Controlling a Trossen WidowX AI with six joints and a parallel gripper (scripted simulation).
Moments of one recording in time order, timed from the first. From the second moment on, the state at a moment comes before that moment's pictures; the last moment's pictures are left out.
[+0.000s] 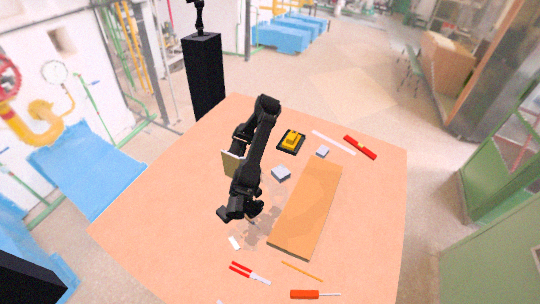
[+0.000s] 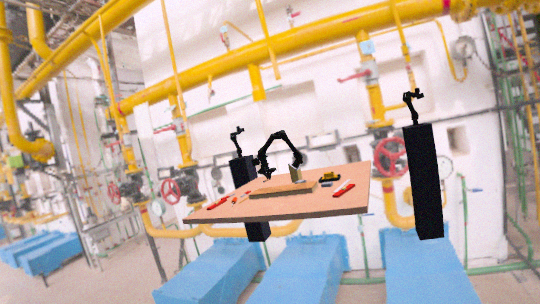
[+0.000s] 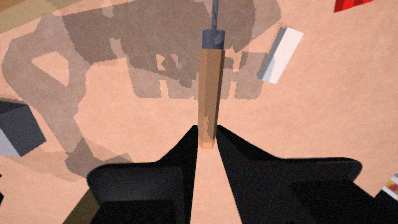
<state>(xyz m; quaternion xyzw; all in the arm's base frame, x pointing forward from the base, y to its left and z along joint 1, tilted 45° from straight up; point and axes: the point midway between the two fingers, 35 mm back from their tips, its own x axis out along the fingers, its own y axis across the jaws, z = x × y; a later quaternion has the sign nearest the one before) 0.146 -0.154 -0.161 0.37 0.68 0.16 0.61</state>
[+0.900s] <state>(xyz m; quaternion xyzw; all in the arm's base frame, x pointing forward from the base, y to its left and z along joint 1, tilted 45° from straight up) 0.163 -0.233 -0.137 -0.10 0.71 0.27 0.65</state>
